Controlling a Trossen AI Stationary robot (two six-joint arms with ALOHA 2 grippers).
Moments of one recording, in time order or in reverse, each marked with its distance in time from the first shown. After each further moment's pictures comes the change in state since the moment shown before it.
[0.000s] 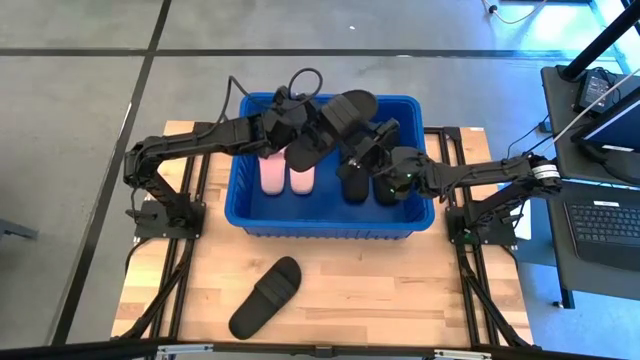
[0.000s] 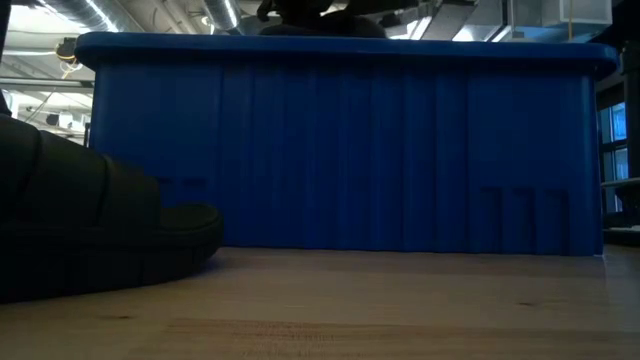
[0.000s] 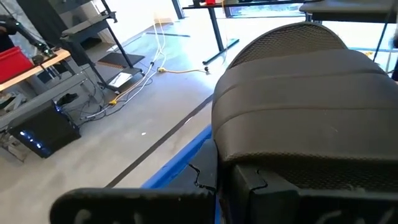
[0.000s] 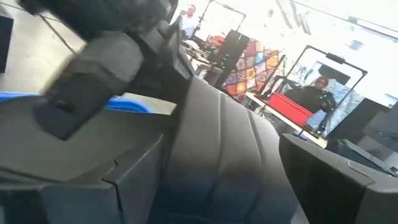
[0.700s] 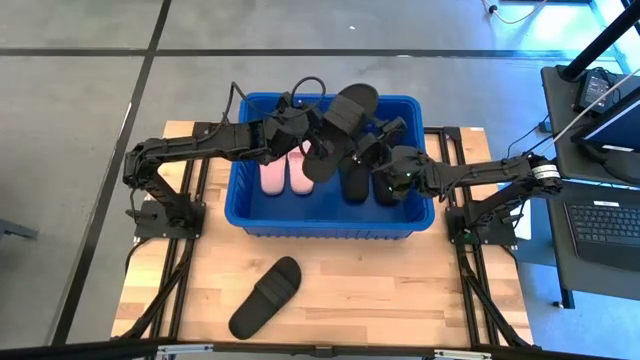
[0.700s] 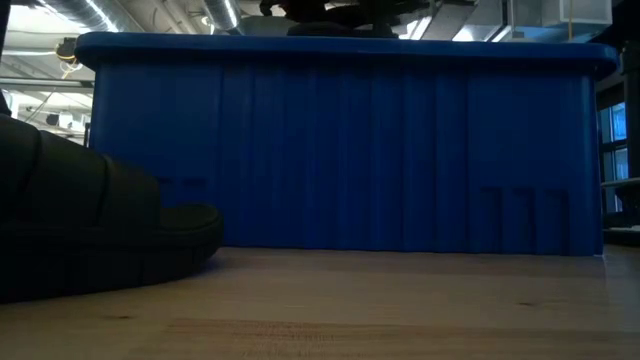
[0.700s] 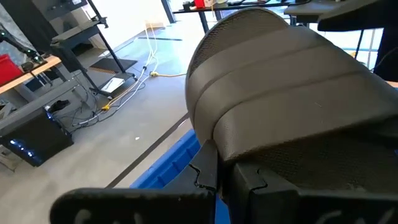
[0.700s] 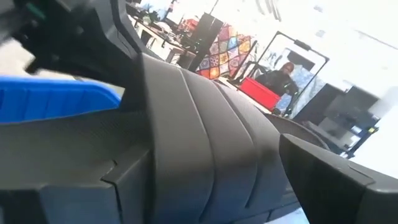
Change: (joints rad) left arm -0.060 0.000 0.000 -0.003 -0.013 0.001; right arm -0.014 0.000 0.000 -0.004 0.137 -0.036
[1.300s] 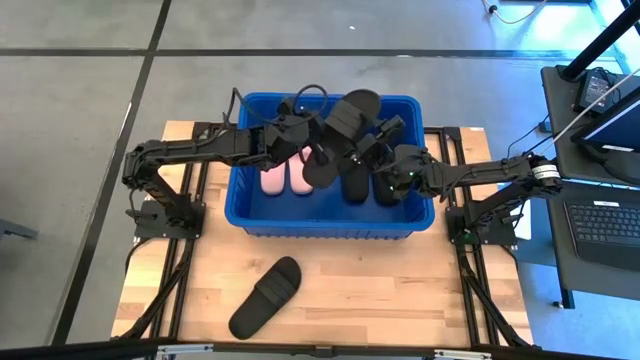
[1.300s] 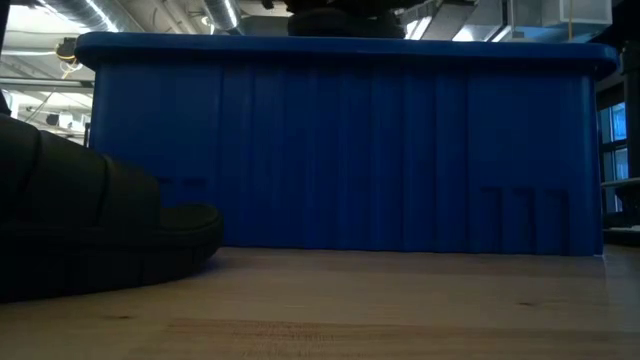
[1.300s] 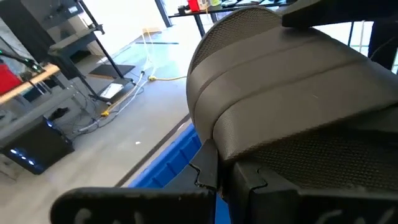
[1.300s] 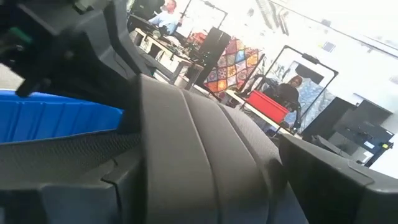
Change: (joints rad) left arm -0.046 0.000 0.000 0.003 -0.030 0.028; right arm 0.000 0.000 0.000 0.054 -0.066 -0.041
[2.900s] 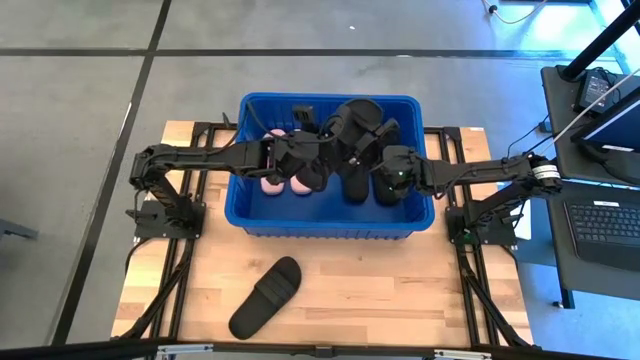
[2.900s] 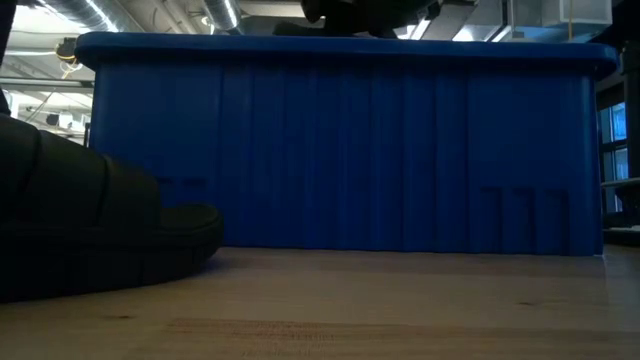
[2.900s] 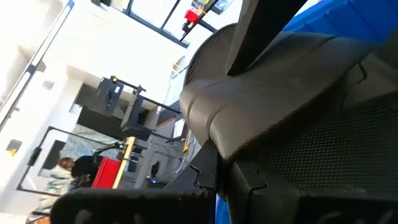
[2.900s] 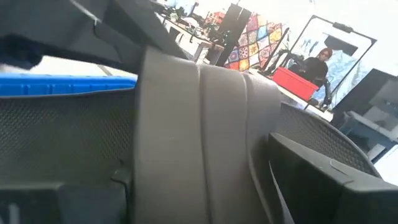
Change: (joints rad) left arm -0.090 0.063 0.027 0.066 -0.175 0.674; right arm -0.028 0.000 0.001 -0.208 -0.076 0.268
